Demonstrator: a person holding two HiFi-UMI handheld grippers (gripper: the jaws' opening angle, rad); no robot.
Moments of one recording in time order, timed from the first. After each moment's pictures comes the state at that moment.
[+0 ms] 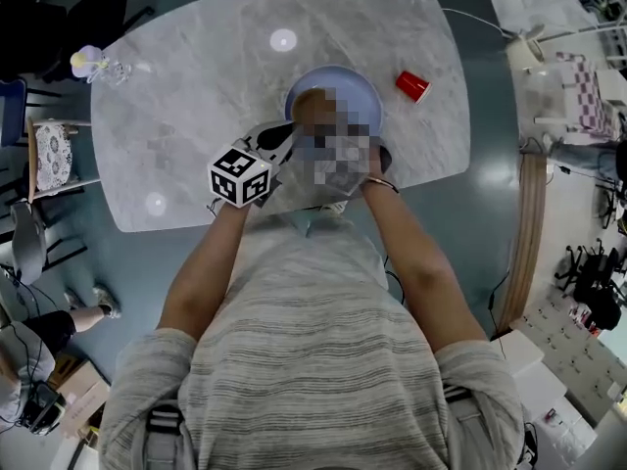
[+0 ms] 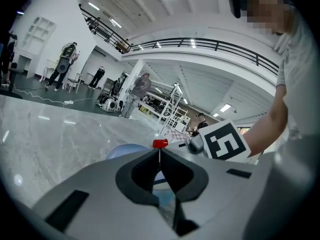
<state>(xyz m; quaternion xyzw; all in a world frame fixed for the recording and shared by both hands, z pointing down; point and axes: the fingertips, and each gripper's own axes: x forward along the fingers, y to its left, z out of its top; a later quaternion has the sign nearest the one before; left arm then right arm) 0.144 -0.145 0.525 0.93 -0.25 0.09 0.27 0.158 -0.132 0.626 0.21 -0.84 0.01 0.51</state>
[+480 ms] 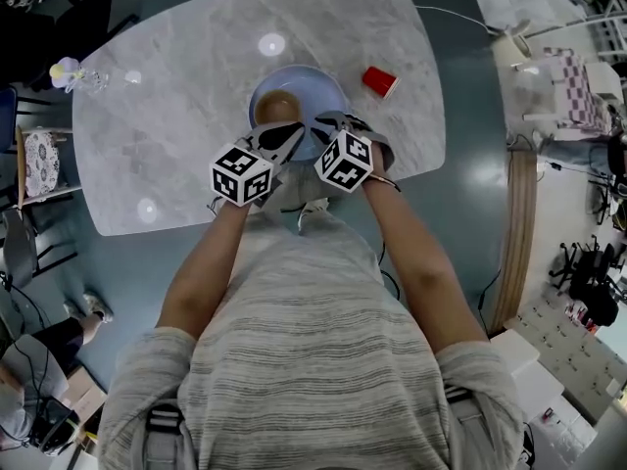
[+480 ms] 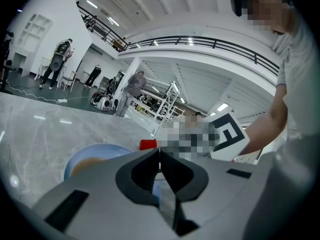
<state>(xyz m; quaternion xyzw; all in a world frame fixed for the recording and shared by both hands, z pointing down) 0.224 -0.131 0.528 0.93 -0.24 0.09 0.27 0.242 -0.133 0.611 0.24 -0.83 0.01 0.50</state>
